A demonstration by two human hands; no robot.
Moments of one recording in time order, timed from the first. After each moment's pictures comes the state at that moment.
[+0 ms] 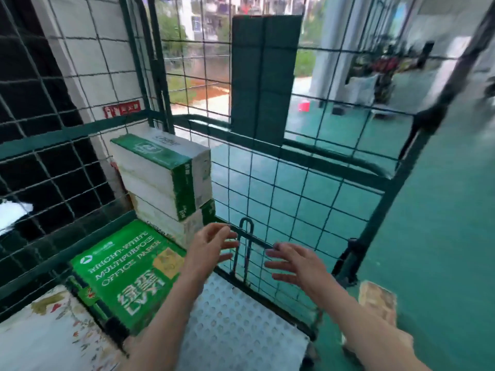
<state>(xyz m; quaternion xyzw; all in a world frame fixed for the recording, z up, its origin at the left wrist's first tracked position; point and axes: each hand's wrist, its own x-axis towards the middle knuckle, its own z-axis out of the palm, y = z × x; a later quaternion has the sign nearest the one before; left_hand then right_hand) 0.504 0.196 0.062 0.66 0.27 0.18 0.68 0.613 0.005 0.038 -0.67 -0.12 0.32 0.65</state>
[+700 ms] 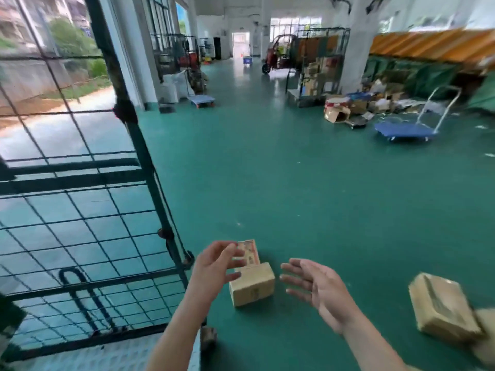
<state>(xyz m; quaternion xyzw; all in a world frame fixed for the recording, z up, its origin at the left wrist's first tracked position) 0.585 -0.200 0.056 0.70 0.04 -0.10 0.70 0.534 -0.429 0.009 -0.60 0.17 0.03 0.78</state>
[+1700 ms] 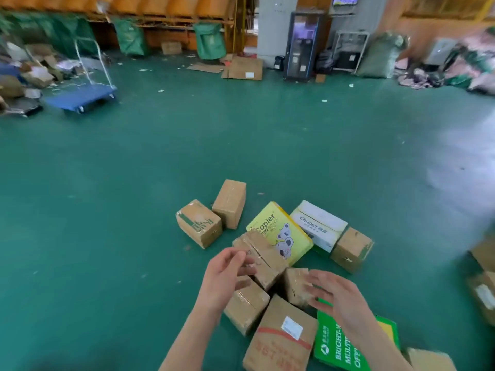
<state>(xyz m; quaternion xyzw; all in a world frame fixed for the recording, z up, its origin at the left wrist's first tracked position) 0.359 -0.727 -0.005 0.61 -0.34 -0.55 0.46 0.111 -0.740 -0.046 -0.33 0.61 -0.38 0.62</state>
